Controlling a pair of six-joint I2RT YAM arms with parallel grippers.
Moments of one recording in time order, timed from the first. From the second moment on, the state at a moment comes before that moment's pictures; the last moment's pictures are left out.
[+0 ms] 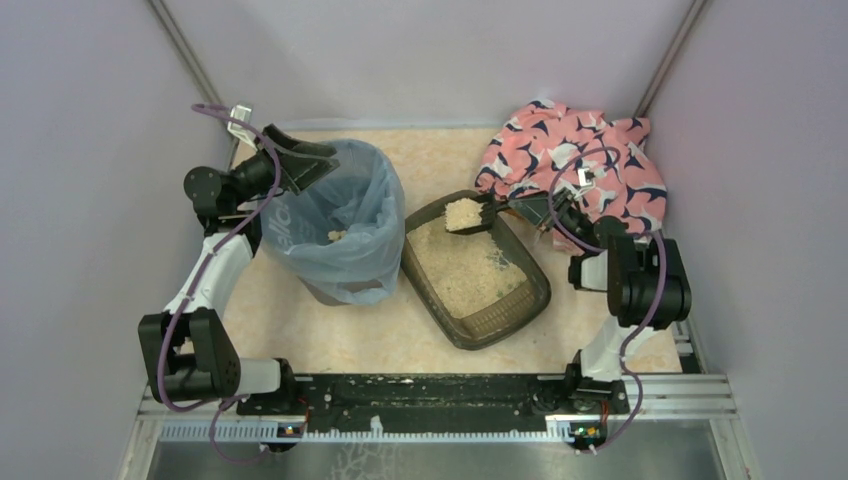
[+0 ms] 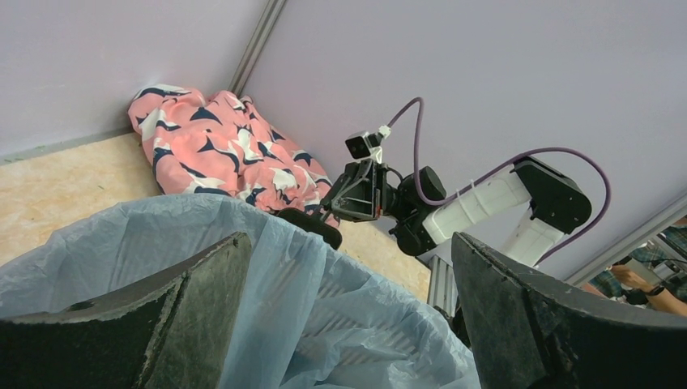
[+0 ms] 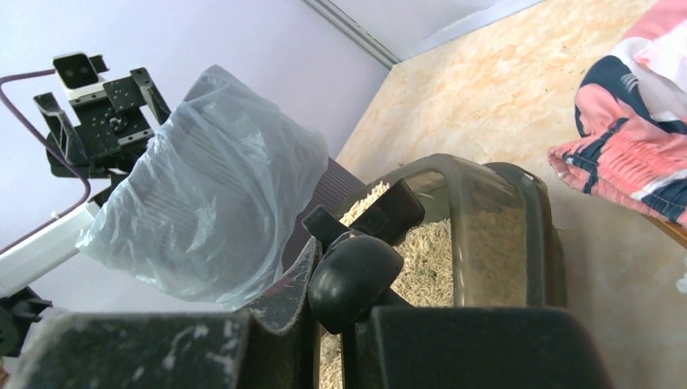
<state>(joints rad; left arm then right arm) 0.06 1.33 0.94 1.00 1.08 -1.10 -0.09 1.74 0.50 1.56 -0.93 1.18</state>
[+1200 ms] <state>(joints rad) 0.05 1.33 0.94 0.99 1.07 -1.09 -0.14 1.50 0.48 1.56 -1.00 1.22</state>
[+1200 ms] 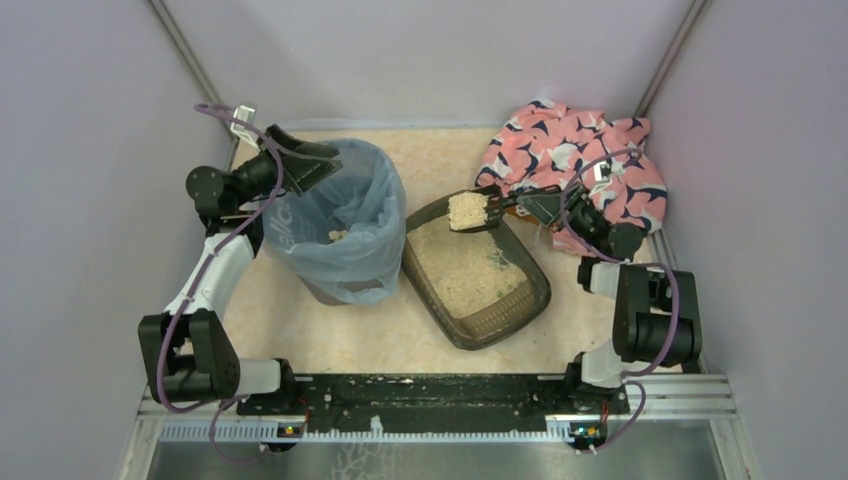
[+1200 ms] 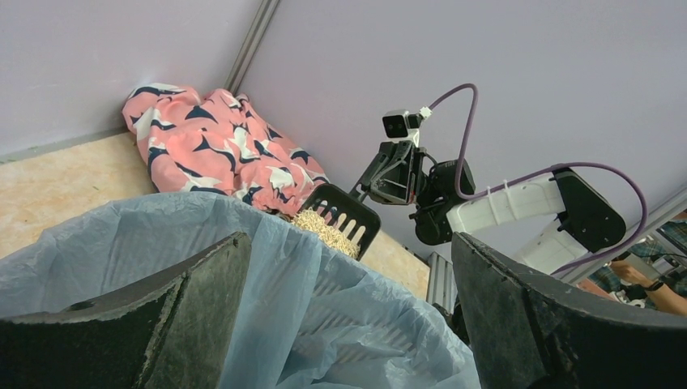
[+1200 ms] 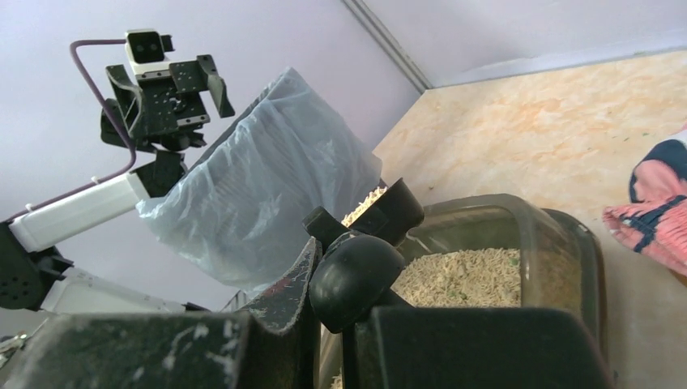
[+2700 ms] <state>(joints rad) -0.38 1.32 1.15 0.56 0.88 -0.83 -0.15 1.38 0.40 1.56 -1.01 1.28</state>
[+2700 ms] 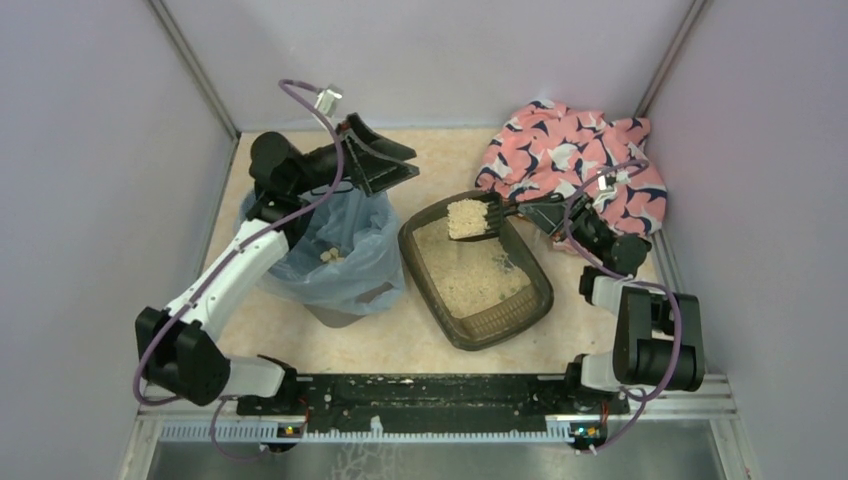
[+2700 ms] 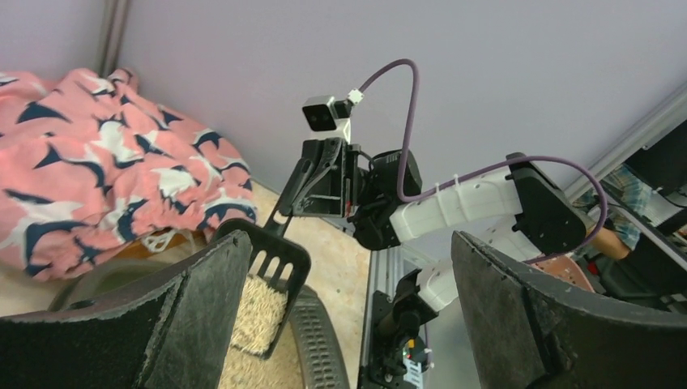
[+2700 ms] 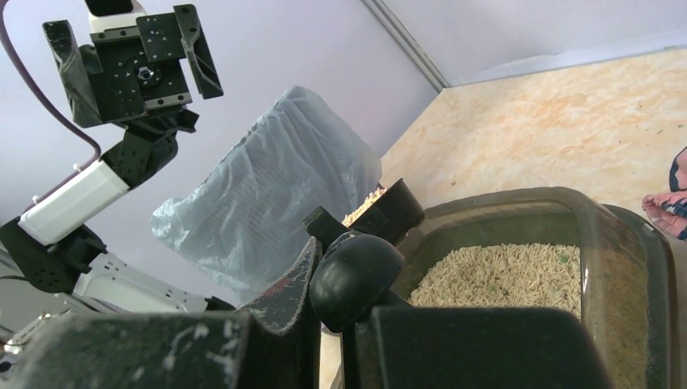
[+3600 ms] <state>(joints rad) -0.50 1.69 1.33 0.34 0.89 -1.01 -0.24 1.23 0.46 1.56 -0.99 1.34</state>
